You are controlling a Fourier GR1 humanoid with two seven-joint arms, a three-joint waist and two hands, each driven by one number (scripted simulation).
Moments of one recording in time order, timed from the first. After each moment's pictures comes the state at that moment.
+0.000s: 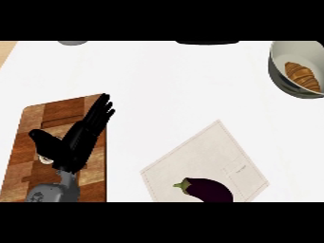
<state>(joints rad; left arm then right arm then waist) -0.09 0.05 -0.09 -1.57 0.17 -0.11 0.16 -0.93 -0.43 -0.80 -0.64 0.63 -0.52 -0.23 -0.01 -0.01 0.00</state>
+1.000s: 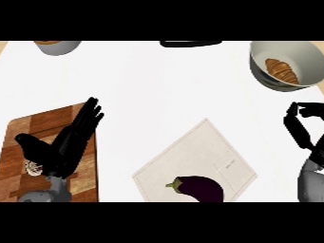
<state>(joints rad) -0.04 0.07 -0.04 -1.59 0.18 -0.08 0.17 -0.19 -0.01 -0.46 -1.41 0.40 -0.42 -0.38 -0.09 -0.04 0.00</state>
